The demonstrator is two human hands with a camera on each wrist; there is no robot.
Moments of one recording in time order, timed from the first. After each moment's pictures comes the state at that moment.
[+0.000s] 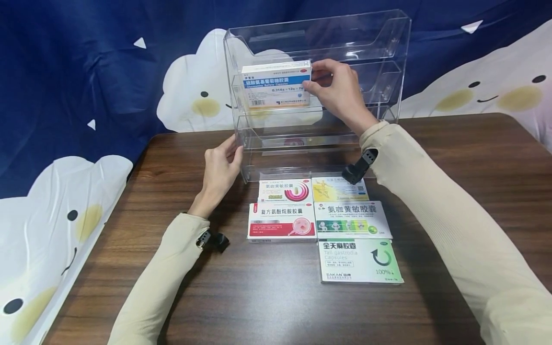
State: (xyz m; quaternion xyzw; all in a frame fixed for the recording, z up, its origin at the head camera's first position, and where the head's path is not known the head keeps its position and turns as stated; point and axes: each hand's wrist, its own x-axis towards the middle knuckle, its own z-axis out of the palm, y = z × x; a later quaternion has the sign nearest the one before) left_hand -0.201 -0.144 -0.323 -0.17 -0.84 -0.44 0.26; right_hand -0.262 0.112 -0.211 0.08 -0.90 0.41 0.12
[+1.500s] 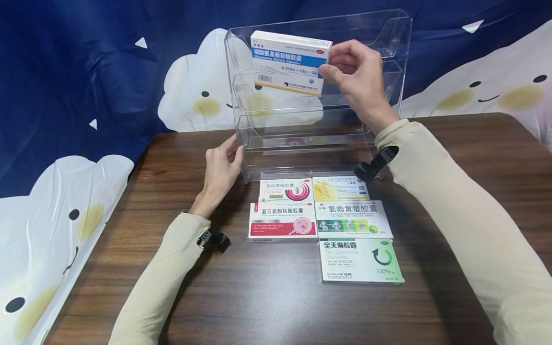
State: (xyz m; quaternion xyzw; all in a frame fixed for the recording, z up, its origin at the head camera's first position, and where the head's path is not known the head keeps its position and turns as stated) left_hand -0.202 -0.143 -0.324 -0.17 -0.84 -0.45 0.26; right_hand -0.258 0.137 -0.209 0.17 -0.75 0.59 0.24
